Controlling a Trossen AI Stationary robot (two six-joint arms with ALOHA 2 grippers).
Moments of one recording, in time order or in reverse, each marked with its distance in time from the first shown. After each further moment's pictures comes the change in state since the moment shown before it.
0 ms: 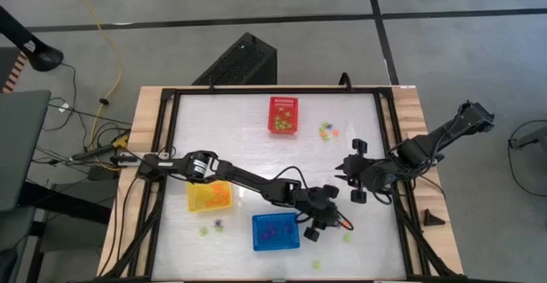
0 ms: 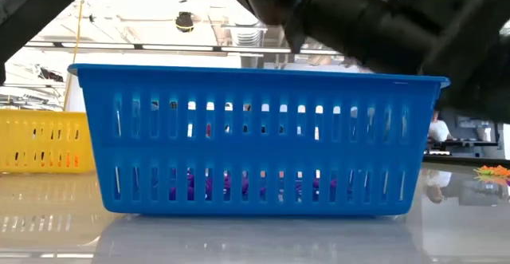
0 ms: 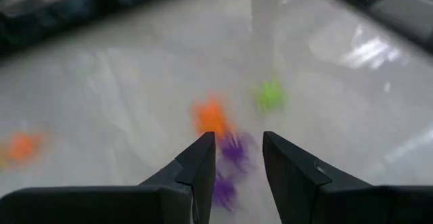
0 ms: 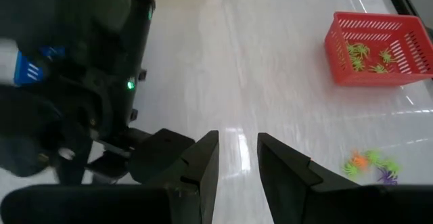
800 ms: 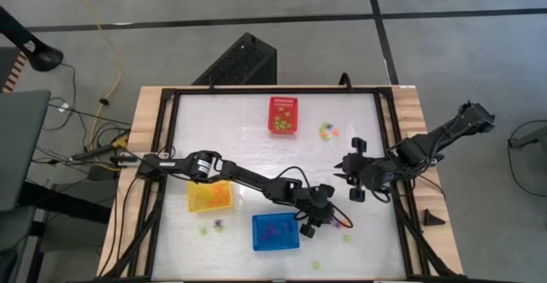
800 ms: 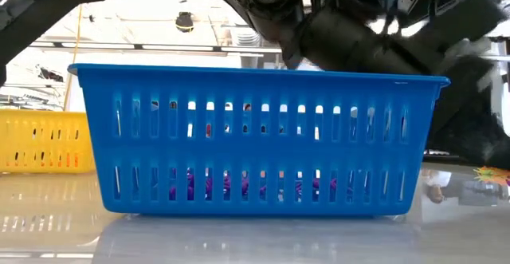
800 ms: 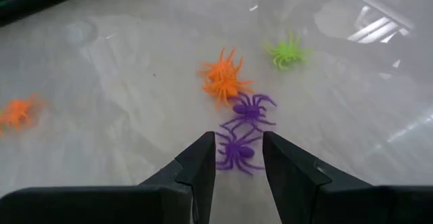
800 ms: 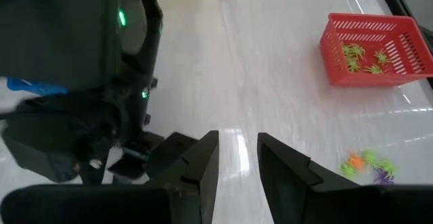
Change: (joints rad) left arm 0.022 0.020 -0.017 -0.039 0.002 0.032; right arm -0.019 0.000 0.000 0.007 0.000 -0.007
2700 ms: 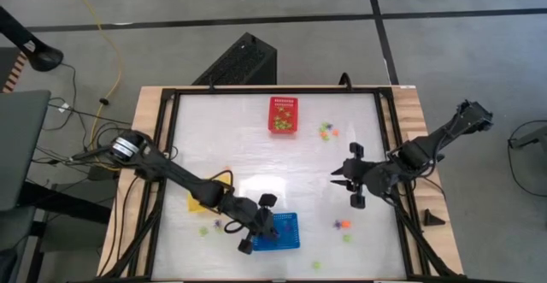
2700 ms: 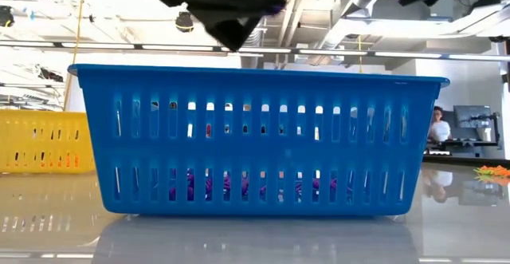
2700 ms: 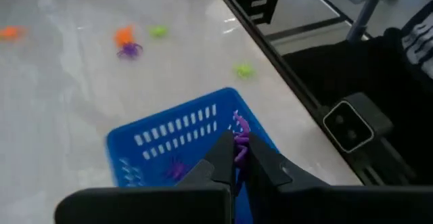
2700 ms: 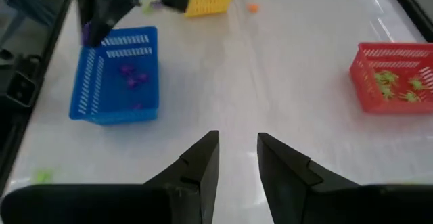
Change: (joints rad) left arm -0.221 -0.753 -0.896 0.219 -0.082 -0.336; right arm 0.063 0.002 -0.001 0.124 0.000 0.016
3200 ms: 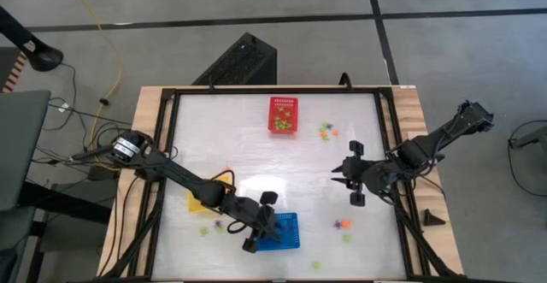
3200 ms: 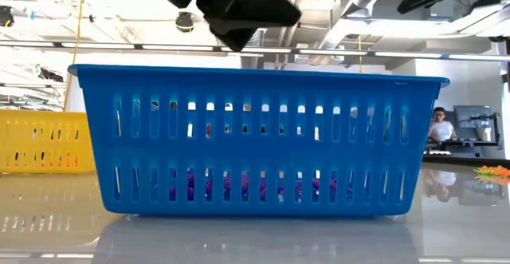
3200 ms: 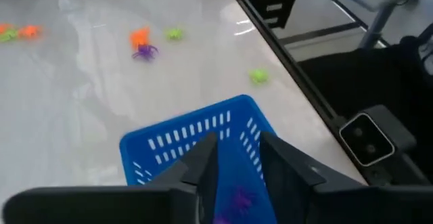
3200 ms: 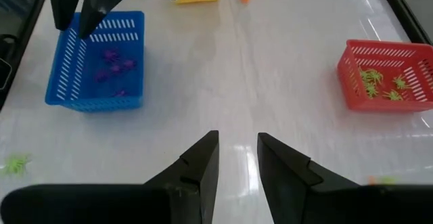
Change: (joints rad) left arm 0.005 0.021 0.025 -0.003 -0.054 -0.021; right arm -0.031 0.000 0.000 -0.035 -0.002 -0.053
